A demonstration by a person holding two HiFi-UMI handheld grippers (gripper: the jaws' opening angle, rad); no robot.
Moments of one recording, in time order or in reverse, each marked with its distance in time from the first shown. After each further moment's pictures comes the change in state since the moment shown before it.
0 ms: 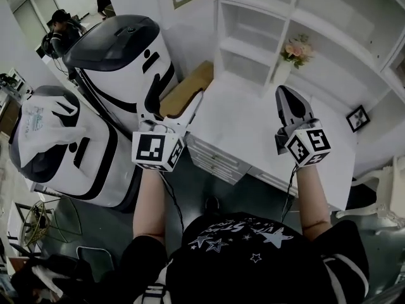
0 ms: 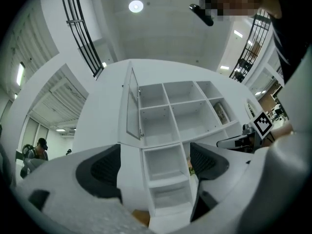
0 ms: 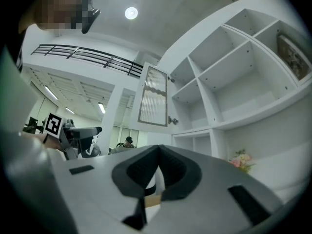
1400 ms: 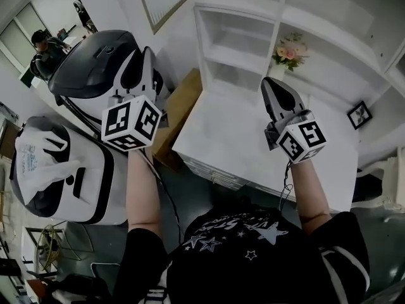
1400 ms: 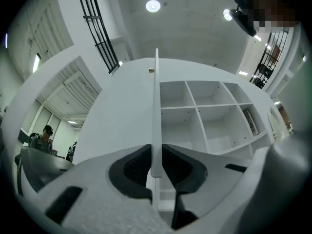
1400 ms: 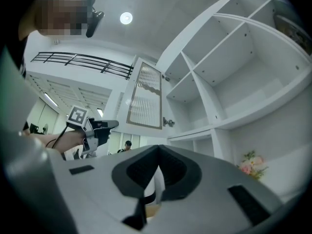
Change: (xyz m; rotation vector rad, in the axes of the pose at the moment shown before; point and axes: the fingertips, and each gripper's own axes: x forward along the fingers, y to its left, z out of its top) left arm 0.135 0.090 0.019 -0.137 -0.019 0.153; right arm 0.075 -0.045 0.001 0.055 -0.051 0.027
